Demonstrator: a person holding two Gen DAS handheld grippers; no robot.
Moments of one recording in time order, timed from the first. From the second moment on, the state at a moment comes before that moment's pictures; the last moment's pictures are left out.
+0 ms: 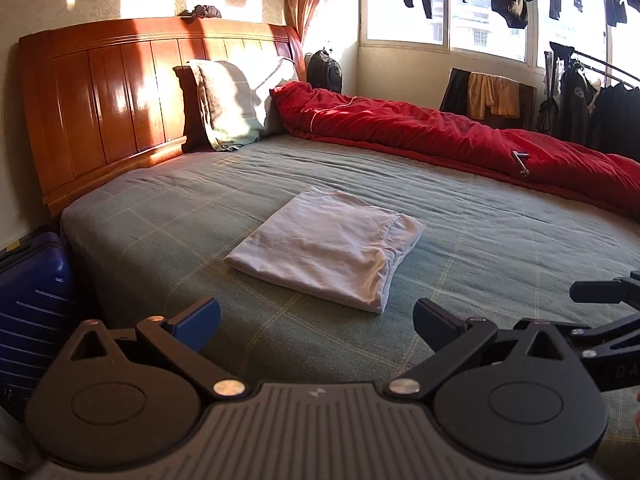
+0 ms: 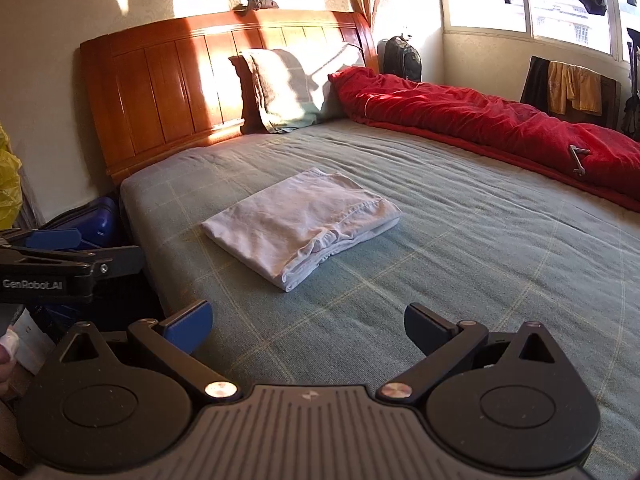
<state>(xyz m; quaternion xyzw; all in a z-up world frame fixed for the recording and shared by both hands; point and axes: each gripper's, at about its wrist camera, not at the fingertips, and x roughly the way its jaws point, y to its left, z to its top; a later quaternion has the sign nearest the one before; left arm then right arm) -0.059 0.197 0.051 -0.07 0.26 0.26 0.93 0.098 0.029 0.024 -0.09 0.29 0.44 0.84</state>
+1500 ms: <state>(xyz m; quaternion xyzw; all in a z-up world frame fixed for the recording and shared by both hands) -0.103 0.178 0.033 -0.10 0.33 0.27 0.90 0.033 0.049 0.003 -0.14 0.33 0.39 0.85</state>
